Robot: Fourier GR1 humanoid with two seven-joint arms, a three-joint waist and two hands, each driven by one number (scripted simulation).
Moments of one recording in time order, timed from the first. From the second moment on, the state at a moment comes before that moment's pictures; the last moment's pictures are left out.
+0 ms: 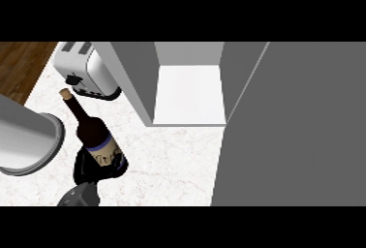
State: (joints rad) left arm -0.30 0.10 0.23 -0.53 0.36 -0.31 -0.78; right arm -0.05 -0.04 0.11 -2.45 -0.10 0.12 0.56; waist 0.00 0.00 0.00
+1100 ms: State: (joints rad) left arm -0.12 0.01 -0.04 -1.06 0.44 -0.20 -0.53; right arm -0.09 -0.04 0.10 -2.46 -0.09 0.10 0.61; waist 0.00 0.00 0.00
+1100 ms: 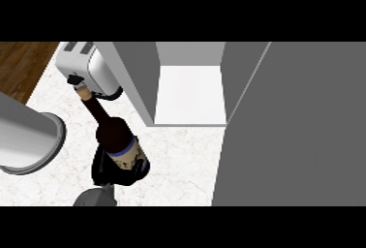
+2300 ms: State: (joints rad) left arm -0.25 0.00 -0.45 -1.00 0.78 0.23 -0.60; right arm -0.08 -0.06 0.04 -2.43 -0.15 0.14 0.58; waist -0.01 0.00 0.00
